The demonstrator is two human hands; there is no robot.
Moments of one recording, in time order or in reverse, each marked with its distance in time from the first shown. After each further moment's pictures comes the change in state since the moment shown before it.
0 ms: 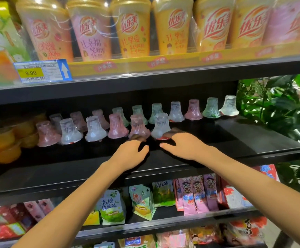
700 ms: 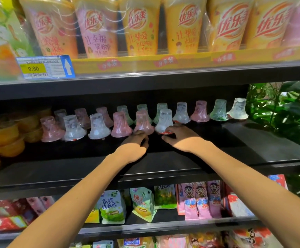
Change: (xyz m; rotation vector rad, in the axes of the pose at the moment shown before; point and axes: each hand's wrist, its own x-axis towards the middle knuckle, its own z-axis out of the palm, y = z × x) left_hand 0.035 -0.018 0.004 -0.005 -0.048 -0.006; right_hand 0.048 0.011 0.004 0.060 -0.035 0.085
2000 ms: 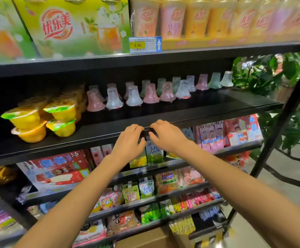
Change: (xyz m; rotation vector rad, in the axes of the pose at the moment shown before) left_hand -0.243 -0.135 -0.063 -0.045 0.158 0.233; right_hand -0.143 -0.306 0.080 -0.181 0.086 0.047
